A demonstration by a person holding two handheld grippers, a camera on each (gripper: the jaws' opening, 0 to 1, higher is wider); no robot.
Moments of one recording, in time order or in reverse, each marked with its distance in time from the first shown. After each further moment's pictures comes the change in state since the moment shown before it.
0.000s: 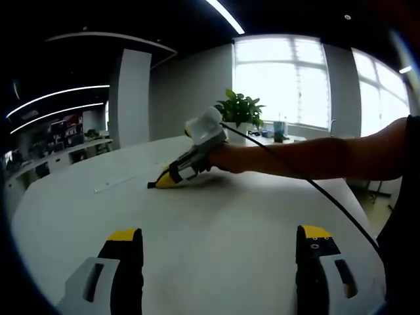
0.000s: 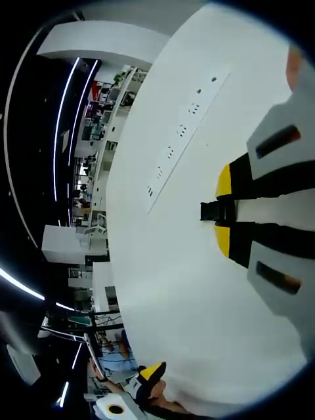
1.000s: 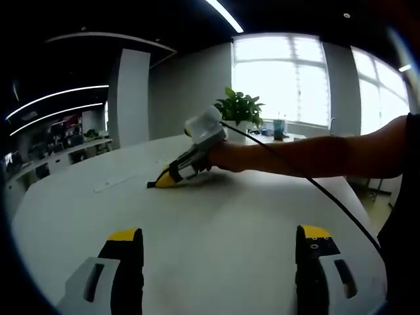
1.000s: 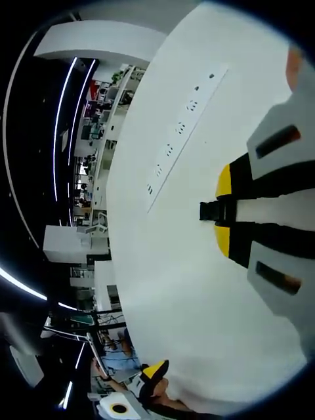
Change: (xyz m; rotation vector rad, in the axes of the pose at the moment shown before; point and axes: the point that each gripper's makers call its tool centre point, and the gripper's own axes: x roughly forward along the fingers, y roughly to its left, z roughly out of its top) left arm 0.002 0.002 -0.001 0.011 0.012 0.003; right arm -0.002 0.006 -0.001 0.019 -0.007 0.014
